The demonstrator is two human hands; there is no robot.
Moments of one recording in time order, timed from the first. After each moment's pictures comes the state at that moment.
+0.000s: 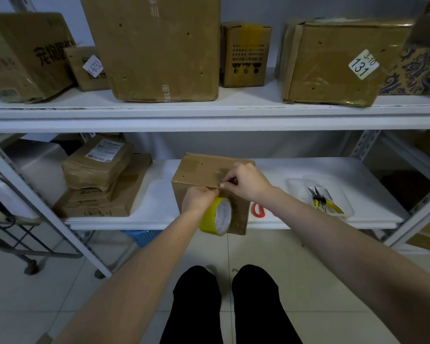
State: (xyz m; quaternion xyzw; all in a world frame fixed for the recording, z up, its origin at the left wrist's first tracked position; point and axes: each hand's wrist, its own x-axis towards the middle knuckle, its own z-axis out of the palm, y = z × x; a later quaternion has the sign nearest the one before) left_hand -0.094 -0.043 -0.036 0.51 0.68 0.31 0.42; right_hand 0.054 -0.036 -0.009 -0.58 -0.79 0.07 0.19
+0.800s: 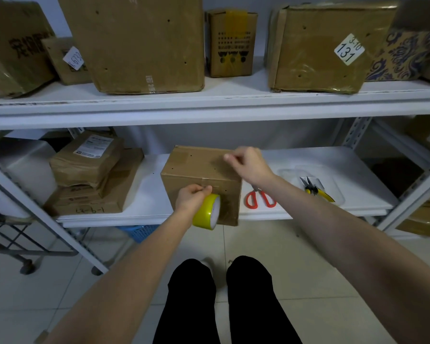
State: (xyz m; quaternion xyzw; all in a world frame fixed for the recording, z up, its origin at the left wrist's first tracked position) left_hand -0.092 -0.053 -0.058 0.49 0.65 0.35 0.46; right_hand 0.082 -0.029 -0.012 -0.60 -0.72 0.13 0.34
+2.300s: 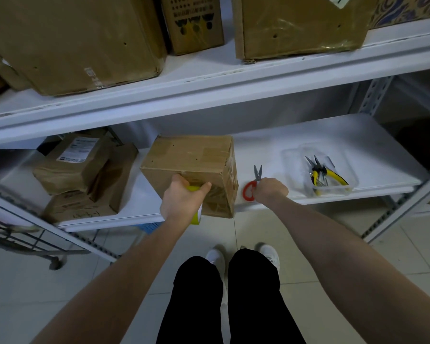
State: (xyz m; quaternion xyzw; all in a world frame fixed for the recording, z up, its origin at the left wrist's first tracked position) left_hand -0.060 -0.052 -0.050 0.58 0.75 0.23 0.21; right_hand 0.145 -0.012 -0.147 -0.82 -0.53 0.21 0.03
